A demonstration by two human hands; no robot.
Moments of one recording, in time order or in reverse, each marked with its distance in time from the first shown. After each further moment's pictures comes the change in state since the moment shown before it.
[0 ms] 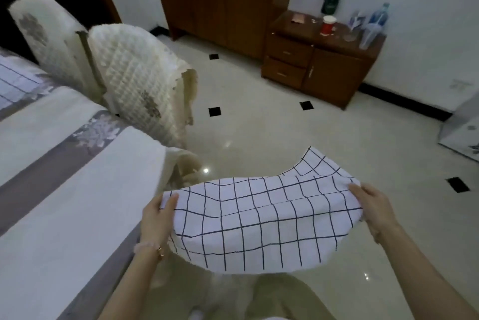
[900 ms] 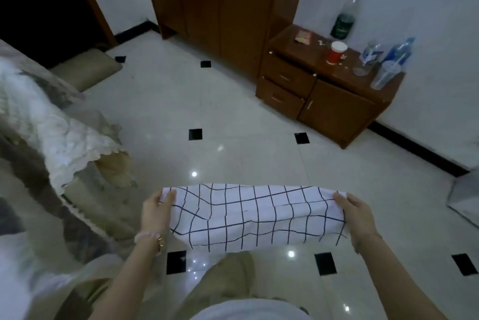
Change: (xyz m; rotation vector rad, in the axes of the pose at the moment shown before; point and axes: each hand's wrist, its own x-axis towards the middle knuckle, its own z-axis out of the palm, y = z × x) left_hand 0.267 0.133 0.241 0.023 0.082 -0.100; right_hand 0.352 -0.143 0.030 -0.091 -0.005 0.072
